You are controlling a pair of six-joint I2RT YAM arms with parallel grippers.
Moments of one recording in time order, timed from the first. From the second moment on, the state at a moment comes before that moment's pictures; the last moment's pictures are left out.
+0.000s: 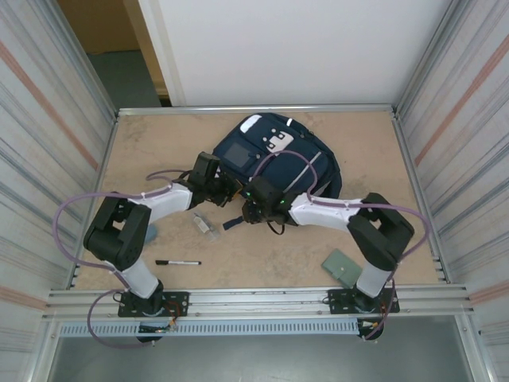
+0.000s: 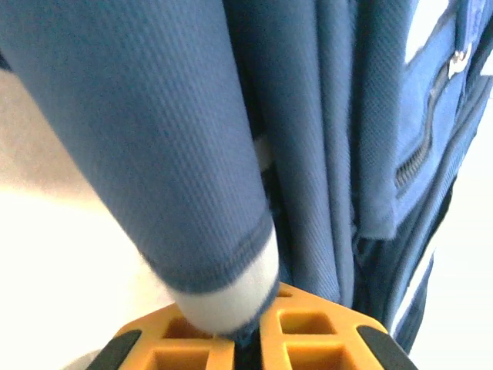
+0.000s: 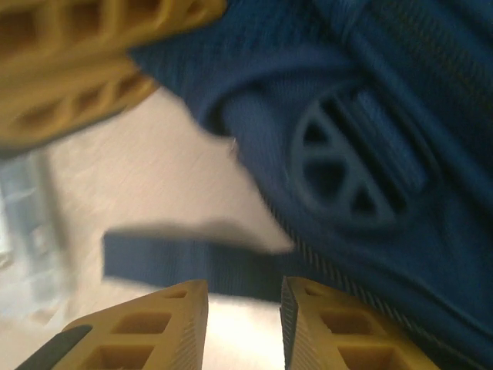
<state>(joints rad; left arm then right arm) -0.48 1.66 0.90 -0.05 0.35 -1.25 0.90 1.75 1.05 -0.25 0.10 0.62</state>
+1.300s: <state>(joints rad) -0.40 1.84 1.13 -0.24 0.33 -0.92 0.78 1.80 1.12 -0.25 0.10 0.54</state>
